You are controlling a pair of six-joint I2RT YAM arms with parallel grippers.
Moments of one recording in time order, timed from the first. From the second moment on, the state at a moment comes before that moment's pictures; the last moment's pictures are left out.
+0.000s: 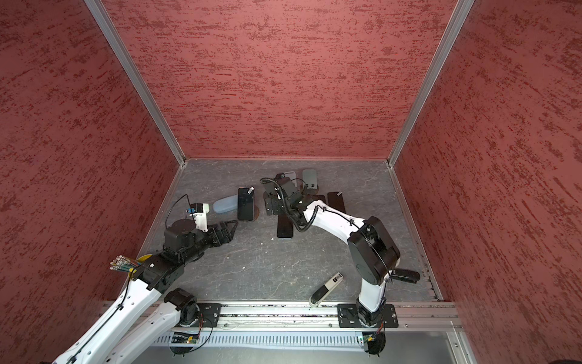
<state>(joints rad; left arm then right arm) -0.42 0.60 0.56 -0.43 0.03 -0.59 0.72 1.80 1.35 -0.30 0.05 0.41</state>
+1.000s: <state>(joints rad) -0.41 0.44 0.56 -0.51 0.05 -0.54 0.93 2.11 1.73 -0.34 0.26 0.60</state>
